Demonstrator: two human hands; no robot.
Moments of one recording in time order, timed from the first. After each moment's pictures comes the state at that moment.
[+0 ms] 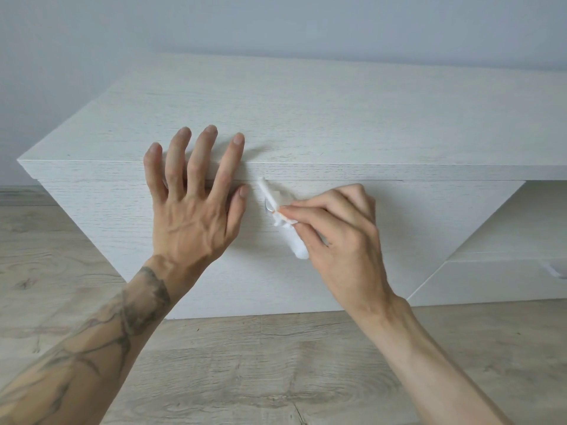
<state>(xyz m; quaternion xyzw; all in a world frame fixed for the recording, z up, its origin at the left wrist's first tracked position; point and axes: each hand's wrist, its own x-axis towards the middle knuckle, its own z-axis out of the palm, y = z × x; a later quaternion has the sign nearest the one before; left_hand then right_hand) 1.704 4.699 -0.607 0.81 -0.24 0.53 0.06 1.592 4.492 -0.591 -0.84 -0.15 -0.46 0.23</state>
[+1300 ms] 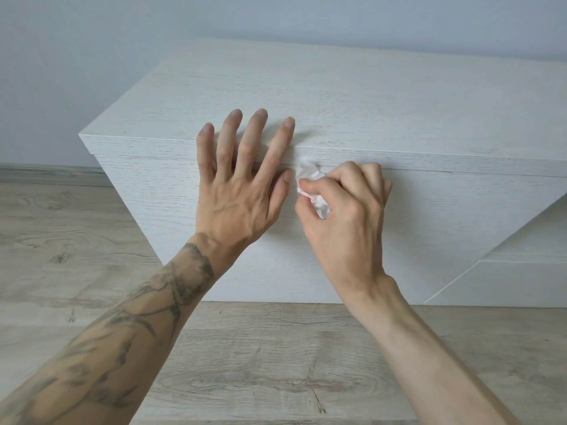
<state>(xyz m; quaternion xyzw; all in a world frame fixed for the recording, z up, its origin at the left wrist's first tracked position) 1.707 4.697 -0.608 0.80 -0.23 0.55 0.05 1.612 4.548 -0.588 -0.84 -0.04 -0.51 0.18</state>
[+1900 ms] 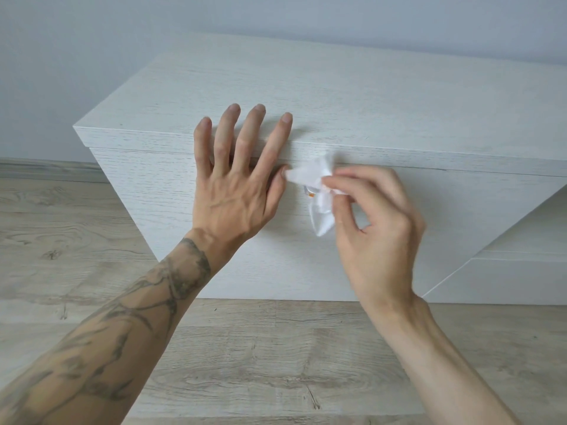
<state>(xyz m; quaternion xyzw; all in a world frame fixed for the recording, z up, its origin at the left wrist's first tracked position) 1.707 4.698 -0.607 0.81 -0.23 0.54 0.05 1.579 4.531 -0.577 -0.82 -0.06 -0.48 0.30</state>
